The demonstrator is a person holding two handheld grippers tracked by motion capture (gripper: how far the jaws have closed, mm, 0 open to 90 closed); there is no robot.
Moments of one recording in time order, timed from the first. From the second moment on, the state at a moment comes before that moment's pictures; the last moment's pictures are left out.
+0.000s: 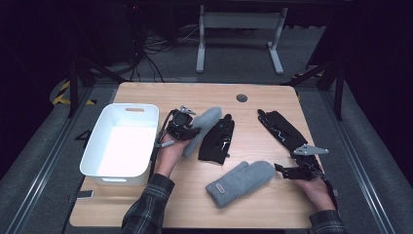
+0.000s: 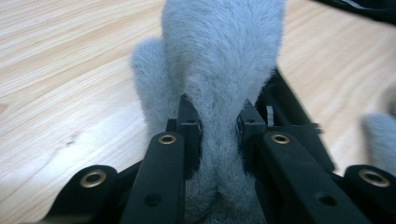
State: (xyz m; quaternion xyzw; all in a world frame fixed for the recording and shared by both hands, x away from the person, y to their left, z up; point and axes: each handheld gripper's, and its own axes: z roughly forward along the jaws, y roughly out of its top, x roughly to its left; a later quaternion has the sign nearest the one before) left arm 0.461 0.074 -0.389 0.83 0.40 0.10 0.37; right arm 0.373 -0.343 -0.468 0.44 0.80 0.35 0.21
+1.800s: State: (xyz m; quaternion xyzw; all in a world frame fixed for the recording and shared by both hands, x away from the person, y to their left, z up) left arm 0.360 -0.037 -0.405 0.90 0.24 -0.01 0.36; right arm 0.373 -0.343 -0.468 0.44 0.80 0.34 0.21
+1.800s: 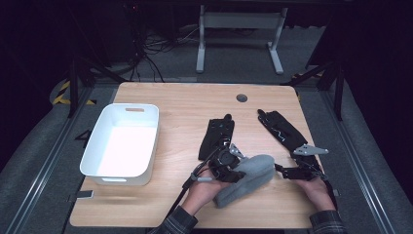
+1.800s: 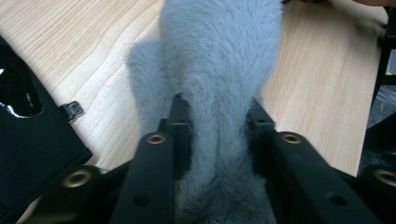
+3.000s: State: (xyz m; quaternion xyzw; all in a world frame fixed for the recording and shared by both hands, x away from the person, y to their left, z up) left arm 0.390 -0.056 -0.430 0.93 0.20 -0.02 0.30; right arm 0.372 -0.343 -0.468 0.44 0.80 0.35 0.21
